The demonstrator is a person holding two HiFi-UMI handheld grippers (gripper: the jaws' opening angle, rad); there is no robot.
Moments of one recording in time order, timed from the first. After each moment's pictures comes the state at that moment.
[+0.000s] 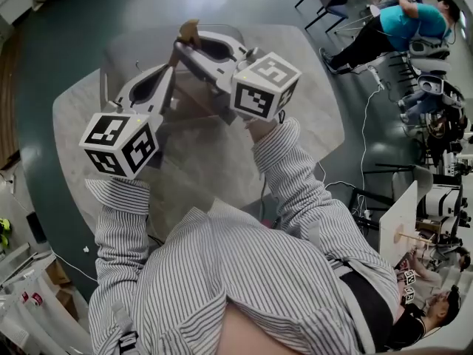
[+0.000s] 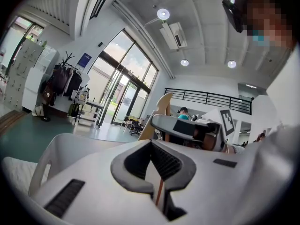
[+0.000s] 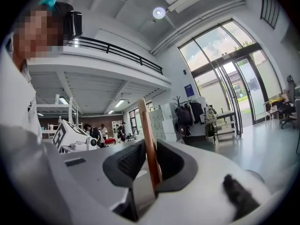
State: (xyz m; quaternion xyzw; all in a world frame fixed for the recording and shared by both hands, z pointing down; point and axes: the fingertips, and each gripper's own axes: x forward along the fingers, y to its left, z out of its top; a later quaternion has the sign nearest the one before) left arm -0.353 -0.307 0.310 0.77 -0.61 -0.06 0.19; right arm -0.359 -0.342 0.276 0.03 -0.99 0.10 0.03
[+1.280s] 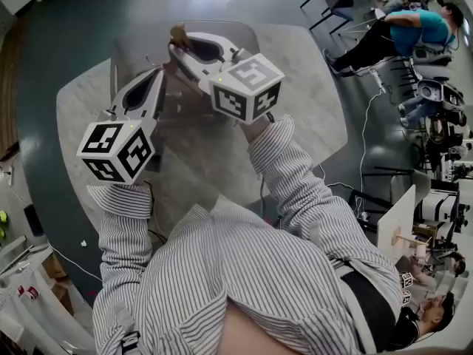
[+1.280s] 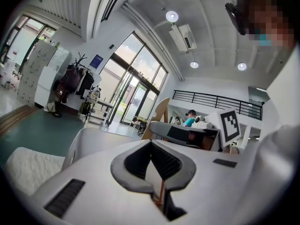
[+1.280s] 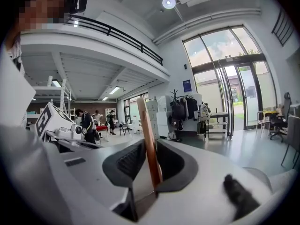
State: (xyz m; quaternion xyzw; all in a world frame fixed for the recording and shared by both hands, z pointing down) left arm -0.386 -0.280 0.327 0.73 -0.64 -0.08 0.21; right arm -0.392 -0.333 0.304 0.07 -0.99 0.05 0.09
